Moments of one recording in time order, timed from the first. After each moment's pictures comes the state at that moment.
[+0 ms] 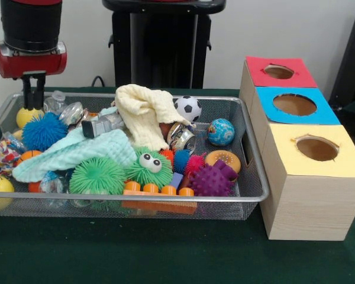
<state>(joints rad) -0.82 -0.72 0.43 1.57 -0.71 0.79 1.18</state>
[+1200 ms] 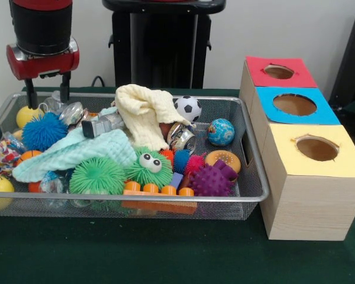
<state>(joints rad) -0.84 -0.69 0.53 1.56 -0.72 0.96 1.16</state>
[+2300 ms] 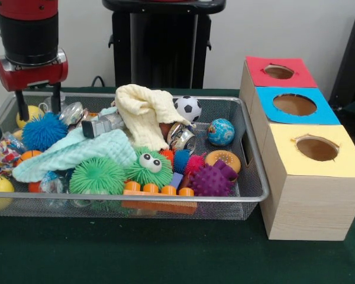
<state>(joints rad) -0.91 -0.65 0.57 1.56 -0.76 0.90 1.16</state>
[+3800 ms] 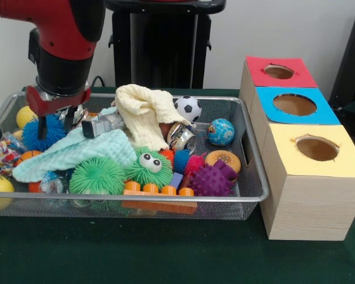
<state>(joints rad) -0.77 -0.57 0.51 1.53 -0.99 0.90 1.16</state>
